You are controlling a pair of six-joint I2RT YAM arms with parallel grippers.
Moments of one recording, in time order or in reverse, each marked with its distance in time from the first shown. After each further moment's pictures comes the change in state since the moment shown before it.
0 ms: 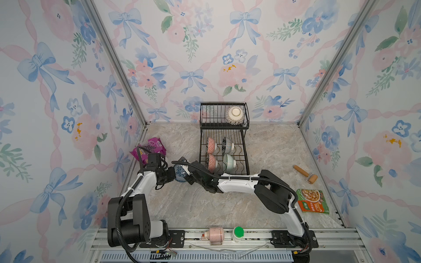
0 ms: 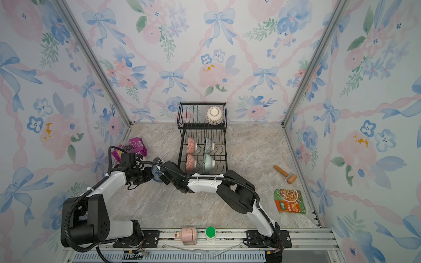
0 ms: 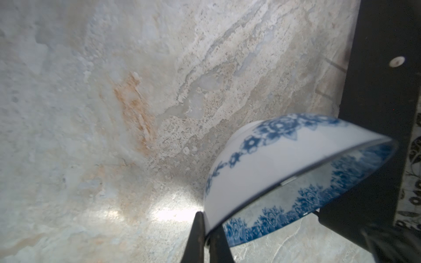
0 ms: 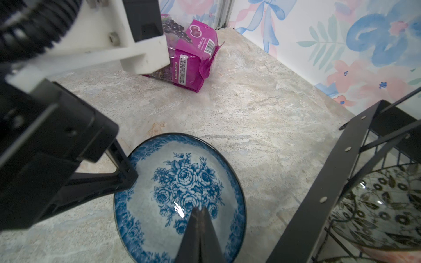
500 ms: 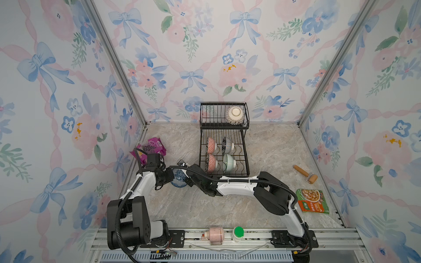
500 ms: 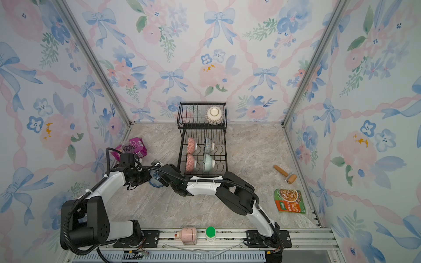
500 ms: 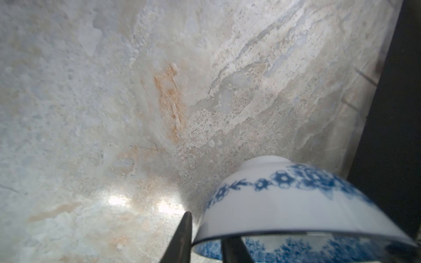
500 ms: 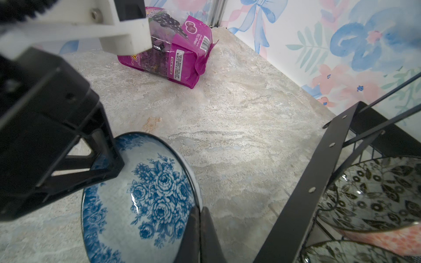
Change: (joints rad) left arm 0.008 -0.002 -0.005 -0.033 -0.057 -0.044; right arm 0.028 0.005 0.017 -0.027 0.093 -0.026
